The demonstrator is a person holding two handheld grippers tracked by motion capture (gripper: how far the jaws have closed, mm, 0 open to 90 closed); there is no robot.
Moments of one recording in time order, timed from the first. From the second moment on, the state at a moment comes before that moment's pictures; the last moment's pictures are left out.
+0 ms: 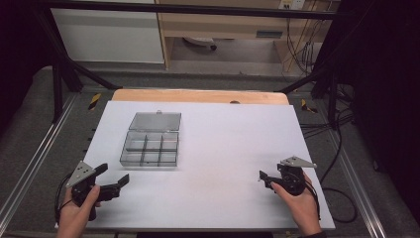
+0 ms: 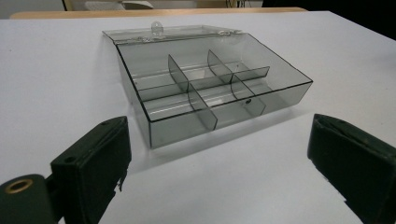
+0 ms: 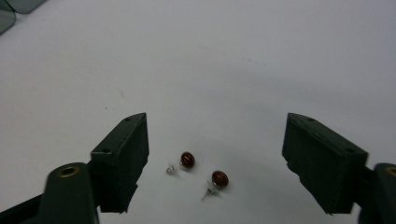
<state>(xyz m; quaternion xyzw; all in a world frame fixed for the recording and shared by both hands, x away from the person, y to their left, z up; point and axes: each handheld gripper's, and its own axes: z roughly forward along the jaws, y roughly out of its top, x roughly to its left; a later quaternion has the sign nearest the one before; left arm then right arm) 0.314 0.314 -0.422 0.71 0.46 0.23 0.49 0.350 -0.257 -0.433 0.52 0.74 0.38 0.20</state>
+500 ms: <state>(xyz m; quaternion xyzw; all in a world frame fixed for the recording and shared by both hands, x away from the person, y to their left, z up) 0.314 0.313 -0.422 0.71 0.46 0.23 0.48 0.351 -0.260 -0.446 0.54 0.76 0.33 0.15</state>
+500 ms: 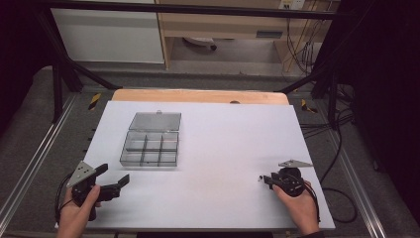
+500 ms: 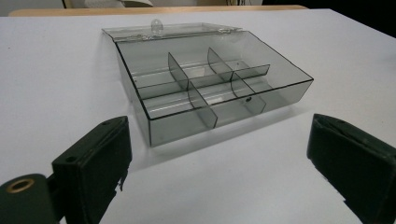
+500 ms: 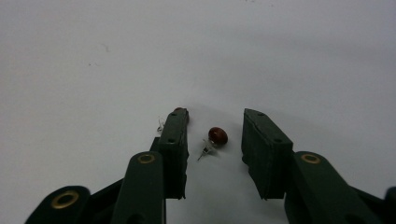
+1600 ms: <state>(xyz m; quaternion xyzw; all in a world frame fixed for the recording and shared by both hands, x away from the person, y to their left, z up) 0.315 0.314 -0.427 0.71 0.47 0.23 0.47 0.369 -0.228 -0.422 0.47 0.76 0.43 0.15</state>
